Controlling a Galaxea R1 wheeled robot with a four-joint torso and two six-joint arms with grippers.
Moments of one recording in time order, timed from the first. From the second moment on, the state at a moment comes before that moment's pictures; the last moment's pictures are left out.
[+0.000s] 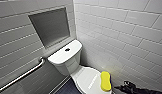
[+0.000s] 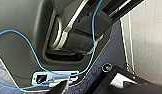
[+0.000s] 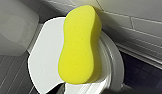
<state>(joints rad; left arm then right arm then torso) 1.71 2.64 -1.89 0.12 -0.22 -0.08 -0.65 2.31 -1.80 0.13 -0.06 0.22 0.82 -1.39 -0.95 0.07</state>
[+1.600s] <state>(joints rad) 1.70 2.67 -1.94 0.12 -0.22 -0.08 -0.49 2.38 -1.88 0.13 -0.14 0.24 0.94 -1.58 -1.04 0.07</state>
